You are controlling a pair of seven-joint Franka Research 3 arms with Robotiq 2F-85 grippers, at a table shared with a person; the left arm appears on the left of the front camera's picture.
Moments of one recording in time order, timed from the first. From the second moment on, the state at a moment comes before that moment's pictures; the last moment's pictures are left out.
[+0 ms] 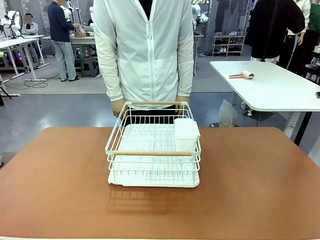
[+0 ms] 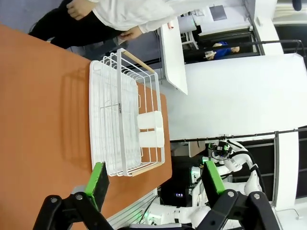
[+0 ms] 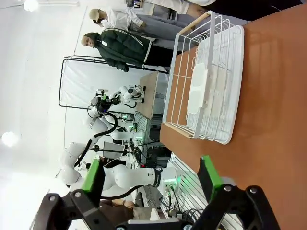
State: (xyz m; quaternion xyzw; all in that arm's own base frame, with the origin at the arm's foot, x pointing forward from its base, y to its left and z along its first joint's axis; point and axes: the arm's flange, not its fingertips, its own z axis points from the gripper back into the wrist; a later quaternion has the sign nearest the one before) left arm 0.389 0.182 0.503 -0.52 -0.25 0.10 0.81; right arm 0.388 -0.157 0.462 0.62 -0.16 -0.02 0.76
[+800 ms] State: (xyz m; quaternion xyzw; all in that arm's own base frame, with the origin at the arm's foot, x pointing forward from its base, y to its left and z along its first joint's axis) left arm 0.385 0.192 0.500 -0.52 -0.25 0.11 0.81; right arm 0.386 -0.165 0.456 0.62 -0.16 -0.04 0.76
